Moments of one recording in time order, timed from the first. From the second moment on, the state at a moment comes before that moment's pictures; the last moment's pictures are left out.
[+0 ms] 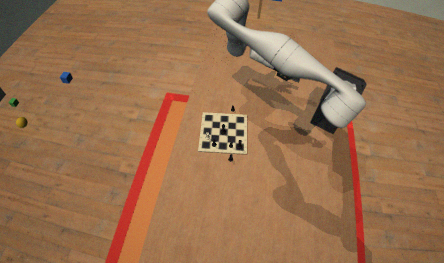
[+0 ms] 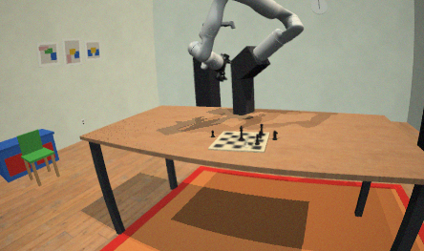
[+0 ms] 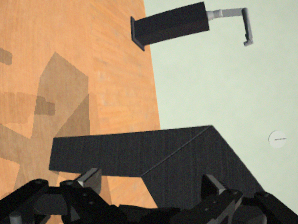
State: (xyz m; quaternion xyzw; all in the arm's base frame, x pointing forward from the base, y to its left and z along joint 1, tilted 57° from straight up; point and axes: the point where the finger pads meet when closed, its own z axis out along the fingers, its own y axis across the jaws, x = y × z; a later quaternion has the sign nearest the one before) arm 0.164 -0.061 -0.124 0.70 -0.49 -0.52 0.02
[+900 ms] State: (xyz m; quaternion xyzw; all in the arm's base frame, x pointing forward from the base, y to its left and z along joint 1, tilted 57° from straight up) arm 0.255 -0.095 -0.068 0.56 -0.73 -0.34 0.19
